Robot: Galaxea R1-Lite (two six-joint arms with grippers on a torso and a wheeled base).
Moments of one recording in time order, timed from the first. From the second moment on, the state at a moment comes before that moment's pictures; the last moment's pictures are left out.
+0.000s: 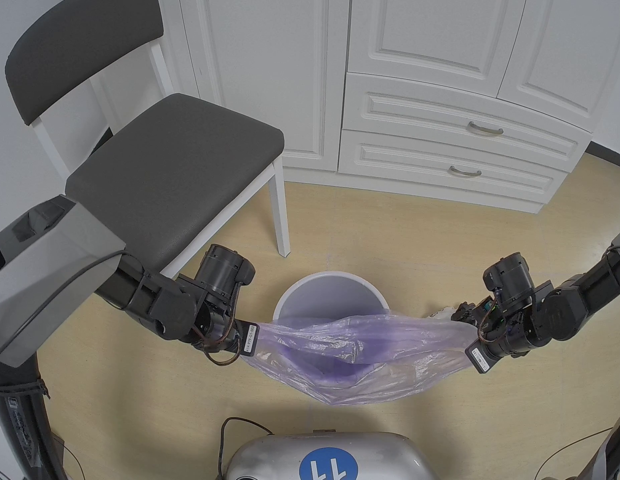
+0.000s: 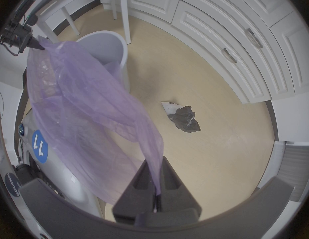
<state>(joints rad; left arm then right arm) -0.48 2.15 -1.11 -0.05 0.18 -0.19 0.33 1.90 -0.78 -0.12 -0.27 -0.28</state>
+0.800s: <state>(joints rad) -0.51 2.30 -1.12 -0.29 0.24 -0.21 0.37 2.03 -0.80 -0.34 -0.28 -0.18</state>
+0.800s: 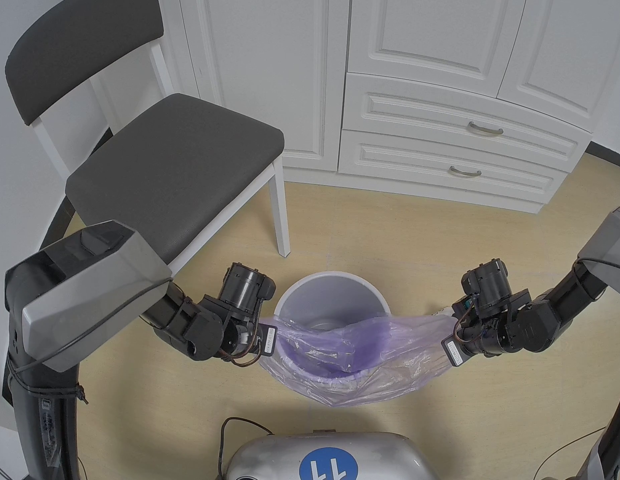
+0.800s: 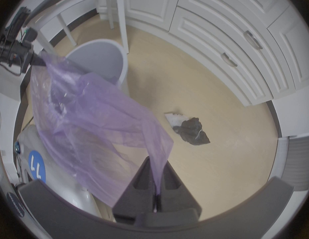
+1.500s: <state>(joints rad) -0.47 2.29 -1.05 -0.29 0.27 -0.13 0.32 1.93 -0.67 -0.36 -0.27 -0.33</state>
